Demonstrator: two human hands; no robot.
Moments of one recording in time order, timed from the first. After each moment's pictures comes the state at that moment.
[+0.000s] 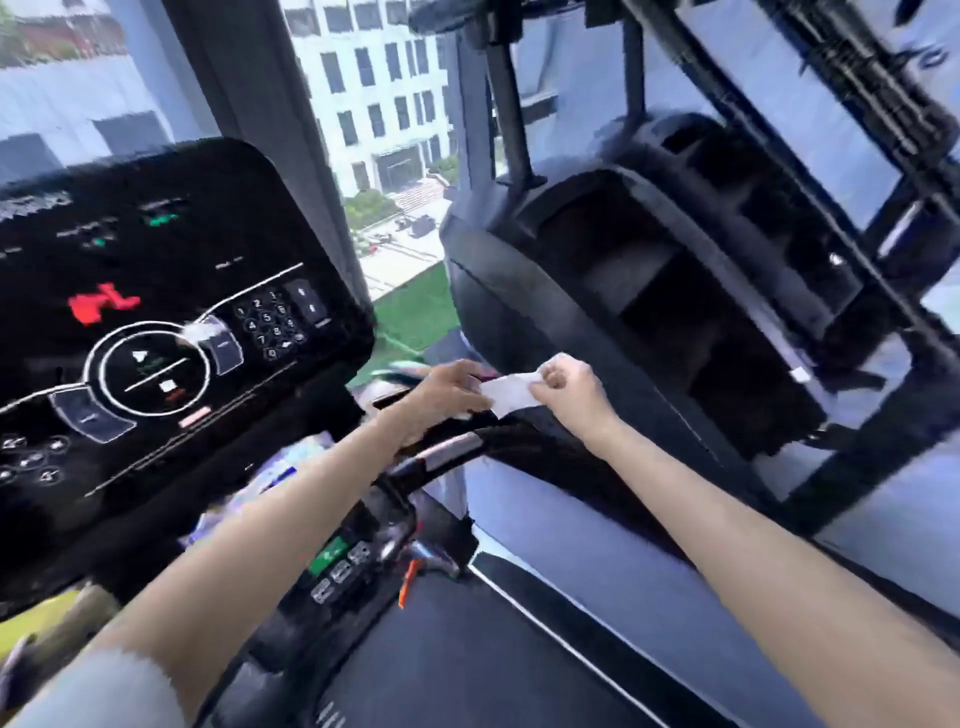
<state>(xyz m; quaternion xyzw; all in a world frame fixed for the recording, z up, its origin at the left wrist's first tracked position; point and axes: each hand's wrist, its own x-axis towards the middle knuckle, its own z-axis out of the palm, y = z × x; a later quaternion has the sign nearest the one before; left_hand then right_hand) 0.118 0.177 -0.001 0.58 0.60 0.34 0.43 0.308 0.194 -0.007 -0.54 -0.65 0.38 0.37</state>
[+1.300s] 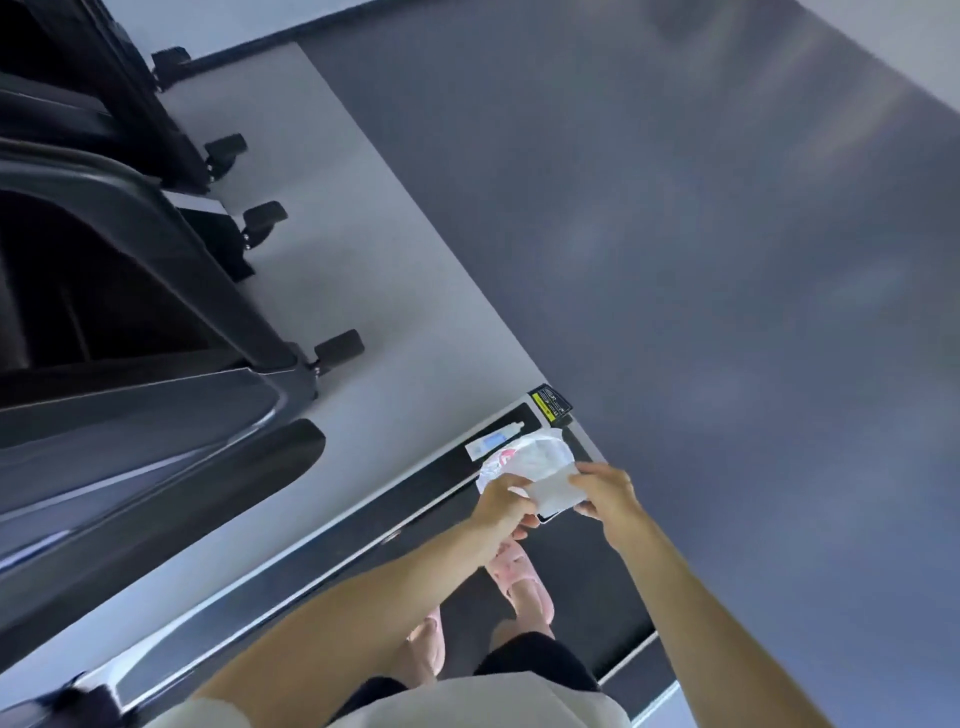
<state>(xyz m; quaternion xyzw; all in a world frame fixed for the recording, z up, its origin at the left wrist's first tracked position) 0.823 -0.100 -0.264 0.56 0.43 -0.27 0.65 0.903 -0.220 -0.262 -0.78 0.25 0.36 0.45</state>
